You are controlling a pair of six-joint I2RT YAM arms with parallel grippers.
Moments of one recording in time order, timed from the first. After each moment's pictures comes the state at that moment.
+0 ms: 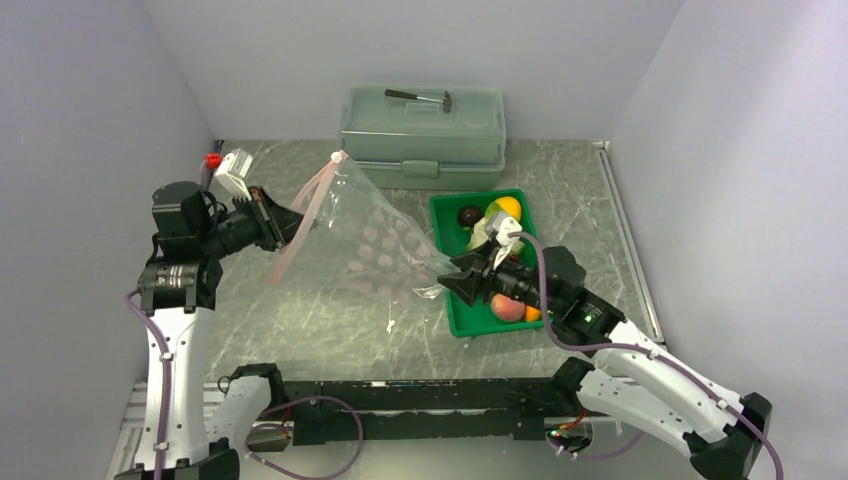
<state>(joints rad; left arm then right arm) 0.09 0.86 1.15 -0.64 0.87 -0.42 0.80 0.71 0.65 -0.01 -0.28 0.15</state>
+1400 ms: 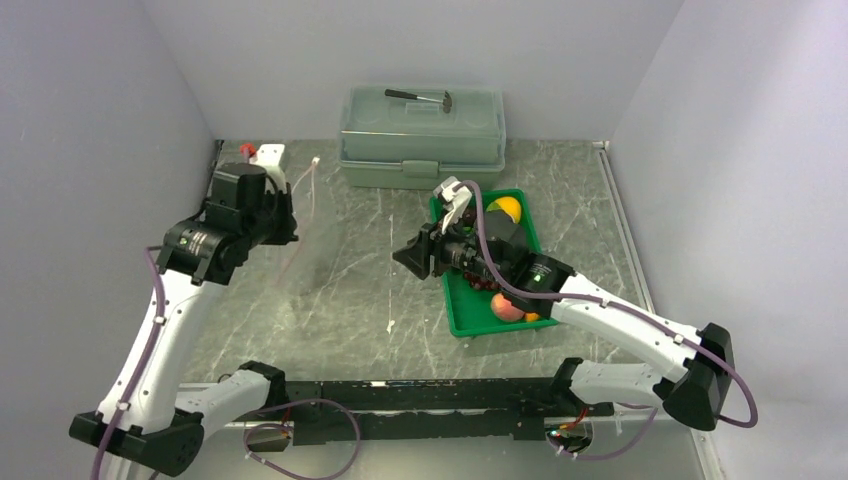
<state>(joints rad) -0.28 1.03 1.39 -1.00 -0.07 -0.23 0.93 1.13 0.97 -0.04 -0.11 0.34</state>
